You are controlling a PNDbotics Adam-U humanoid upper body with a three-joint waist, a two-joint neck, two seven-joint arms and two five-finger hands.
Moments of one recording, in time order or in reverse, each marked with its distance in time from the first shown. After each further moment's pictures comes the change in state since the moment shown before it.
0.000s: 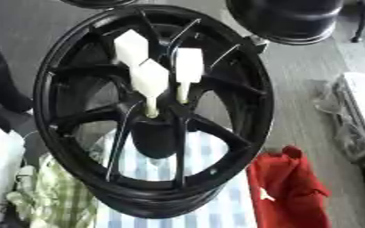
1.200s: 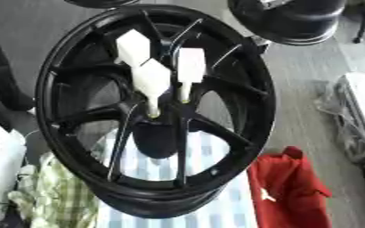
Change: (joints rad) left arm 0.002 0.001 -0.006 0.001 0.000 0.004 -0.006; right arm -0.039 0.092 0.138 -0.036 -0.008 0.167 -0.033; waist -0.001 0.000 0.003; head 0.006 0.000
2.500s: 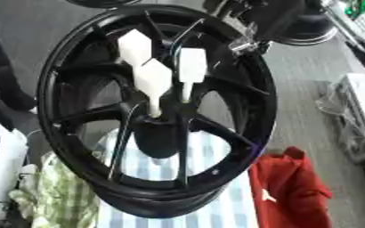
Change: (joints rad) left arm -0.002 0.000 -0.006 0.000 0.000 0.004 -0.004; right arm 0.055 0.087 0.067 0.005 0.042 0.074 -0.008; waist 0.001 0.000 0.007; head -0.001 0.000
